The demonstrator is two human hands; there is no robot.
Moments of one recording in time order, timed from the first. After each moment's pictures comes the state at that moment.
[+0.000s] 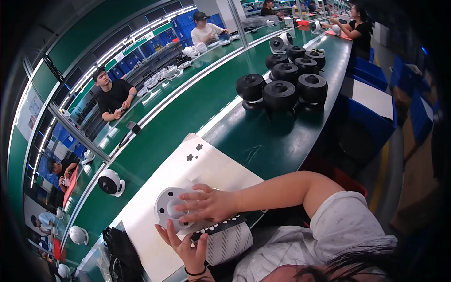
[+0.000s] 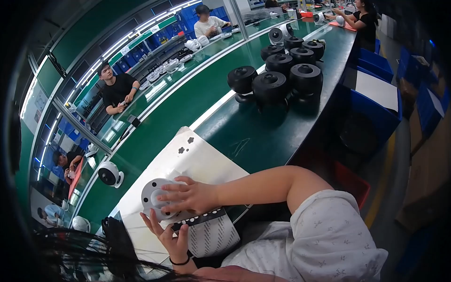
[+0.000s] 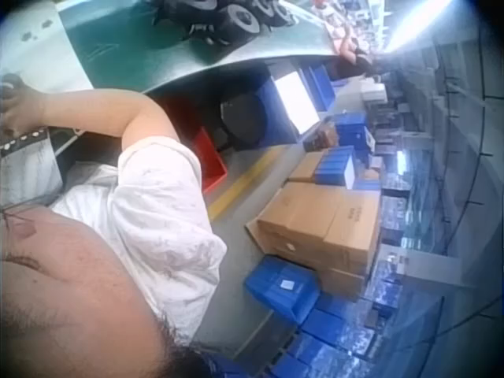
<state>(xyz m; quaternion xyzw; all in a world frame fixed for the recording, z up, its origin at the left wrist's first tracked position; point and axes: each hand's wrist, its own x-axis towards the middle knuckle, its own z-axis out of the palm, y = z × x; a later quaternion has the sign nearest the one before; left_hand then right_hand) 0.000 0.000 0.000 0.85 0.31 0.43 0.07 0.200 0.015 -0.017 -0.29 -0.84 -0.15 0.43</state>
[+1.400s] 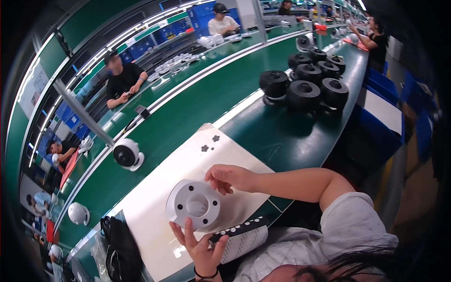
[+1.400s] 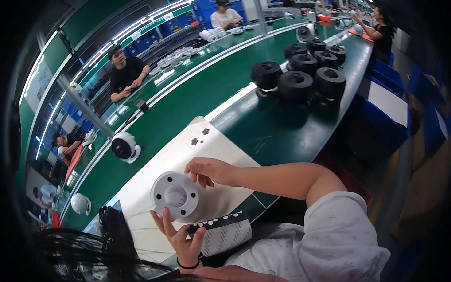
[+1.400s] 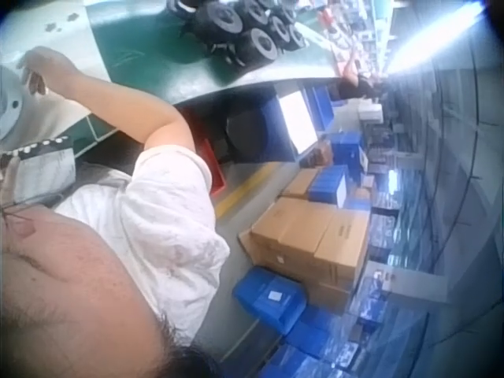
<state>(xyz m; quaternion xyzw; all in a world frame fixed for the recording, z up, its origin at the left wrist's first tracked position) -0.012 -0.010 0.005 0.85 0.33 0.39 0.10 0.225 0.031 0.014 -0.37 -0.50 0.58 0.52</state>
